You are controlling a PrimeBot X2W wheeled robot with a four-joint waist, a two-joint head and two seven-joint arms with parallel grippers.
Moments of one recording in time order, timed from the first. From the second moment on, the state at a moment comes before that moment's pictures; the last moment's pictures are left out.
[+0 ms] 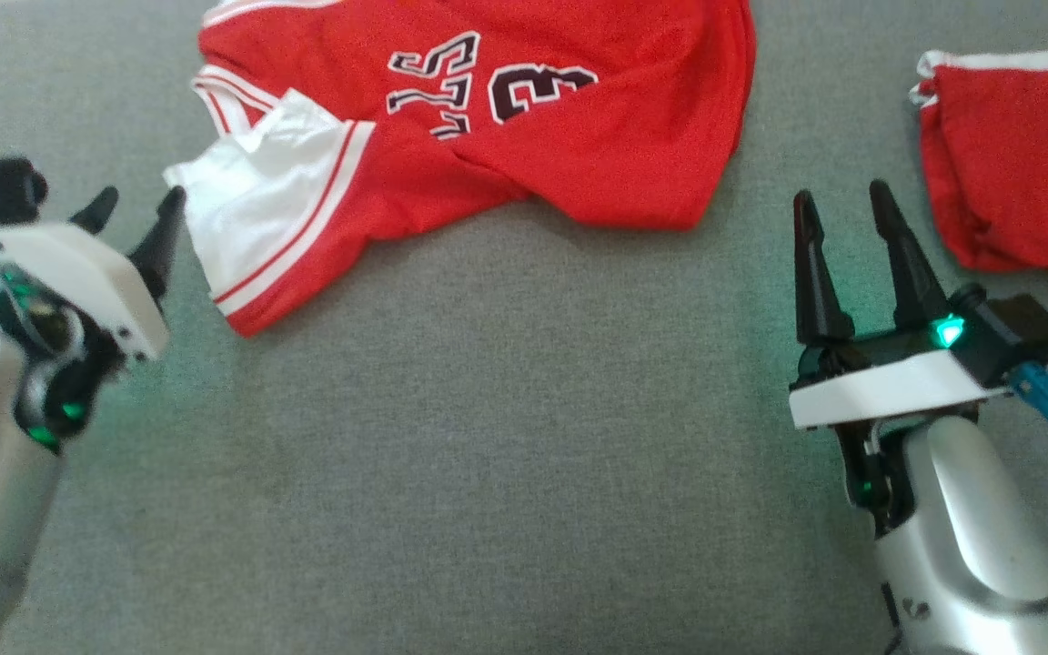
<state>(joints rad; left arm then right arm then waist) -0.65 0.52 -0.46 0.46 -0.80 -0.03 0.35 -0.32 -0.06 0.12 0.28 0.23 0.13 -0.26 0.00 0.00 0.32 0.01</state>
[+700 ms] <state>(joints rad) -0.88 0.54 -0.48 0.71 -0.88 -0.10 0.56 -0.38 -0.06 0.11 0.27 0.23 0.13 -0.26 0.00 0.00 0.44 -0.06</state>
